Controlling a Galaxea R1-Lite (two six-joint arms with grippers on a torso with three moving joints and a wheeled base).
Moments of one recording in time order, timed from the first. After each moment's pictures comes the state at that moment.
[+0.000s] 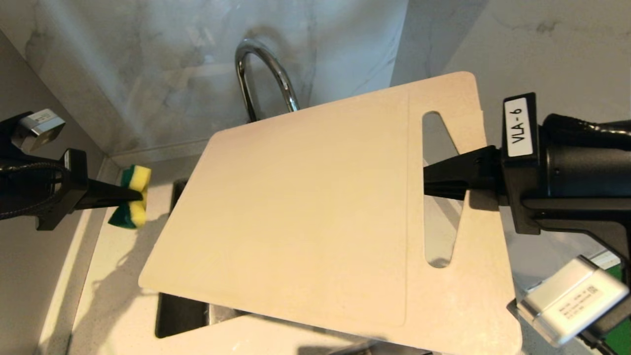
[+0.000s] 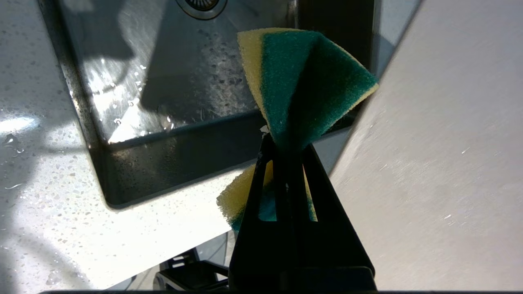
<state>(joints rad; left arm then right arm) -0.14 1.41 -1.25 0.43 -0.37 -0.52 0.49 1.27 -1.29 0.35 0.39 -2.34</state>
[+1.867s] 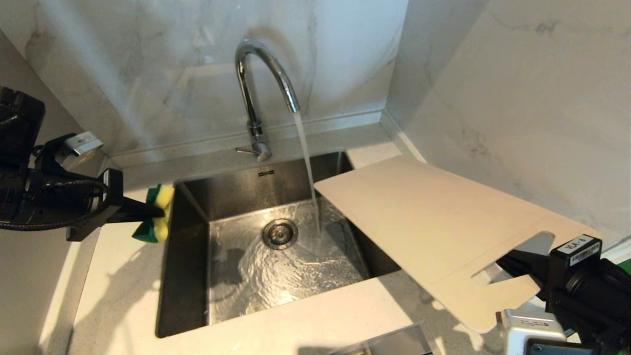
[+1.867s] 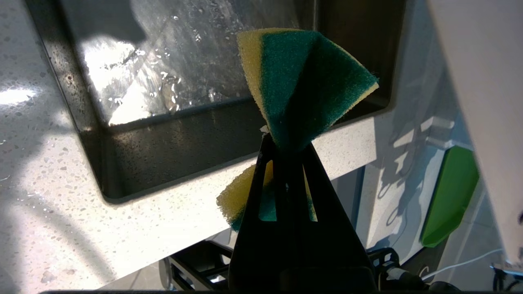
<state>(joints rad) -0.18 1.50 -1.24 0.43 -0.35 -0.52 0.13 1.09 -0.42 -0.42 0.13 -1.73</state>
